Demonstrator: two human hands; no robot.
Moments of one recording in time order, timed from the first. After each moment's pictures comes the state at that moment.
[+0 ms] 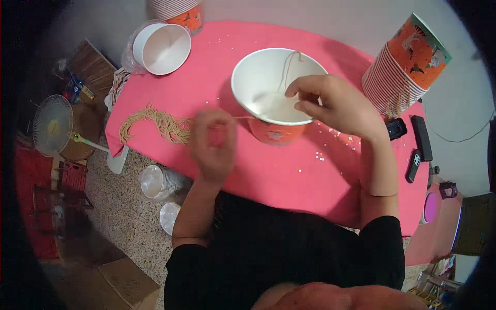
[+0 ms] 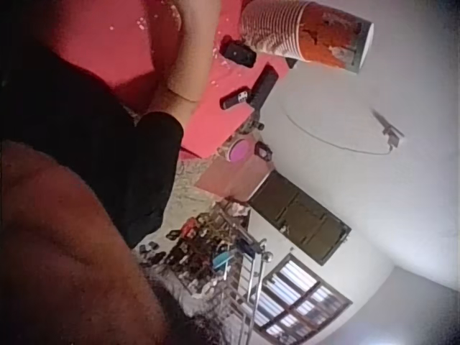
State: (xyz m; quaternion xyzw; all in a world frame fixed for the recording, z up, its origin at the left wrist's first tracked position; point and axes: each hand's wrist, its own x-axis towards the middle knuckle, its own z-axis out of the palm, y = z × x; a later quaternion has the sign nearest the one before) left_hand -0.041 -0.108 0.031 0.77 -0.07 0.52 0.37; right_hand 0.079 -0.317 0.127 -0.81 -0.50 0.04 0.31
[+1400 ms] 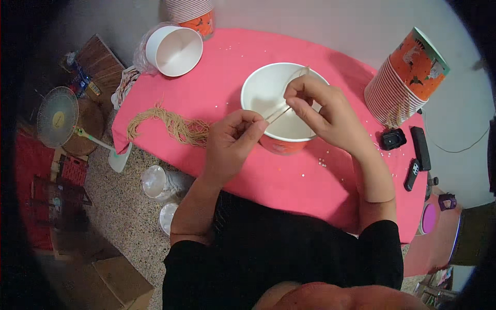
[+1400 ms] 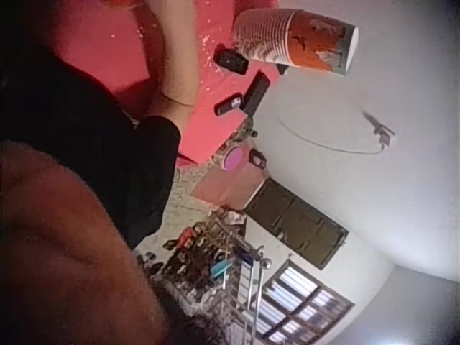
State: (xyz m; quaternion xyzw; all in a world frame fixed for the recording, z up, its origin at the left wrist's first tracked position) left_hand -0.056 -0.122 0.073 0.72 -0.01 0.17 0.67; right_hand 0.060 -0.298 0.121 -0.71 -0.53 -0.06 0.45
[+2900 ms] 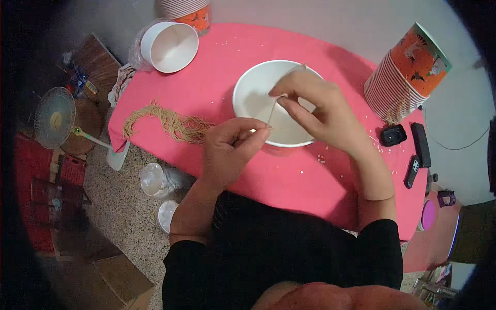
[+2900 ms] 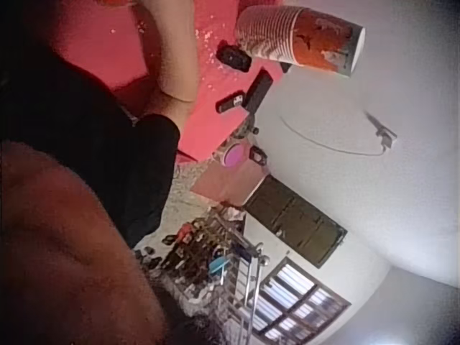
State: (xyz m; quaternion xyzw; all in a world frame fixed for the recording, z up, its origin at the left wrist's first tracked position) left_hand -0.060 -0.129 0.061 0.76 0.00 0.23 0.60; right_hand 0.063 -0.292 0.123 -0.65 -0.61 -0.13 0.43
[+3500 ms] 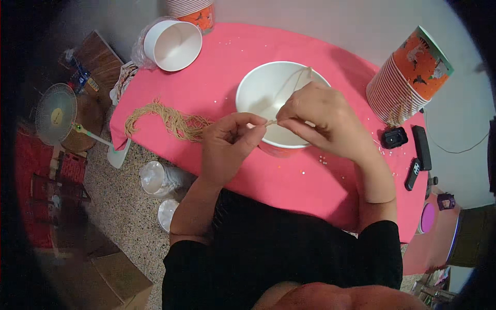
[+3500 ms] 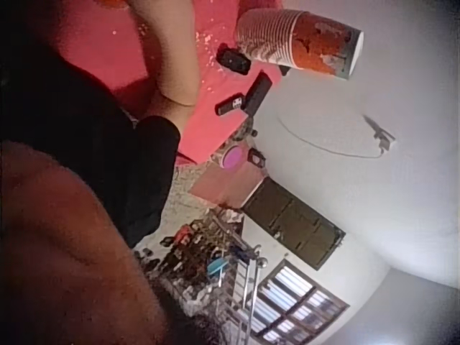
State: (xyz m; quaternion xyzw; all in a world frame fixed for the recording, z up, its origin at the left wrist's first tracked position) left_hand -0.062 -0.125 0.068 0.73 0.00 0.23 0.64; right_hand 0.056 -0.298 0.123 -0.65 -0.66 -0.15 0.36
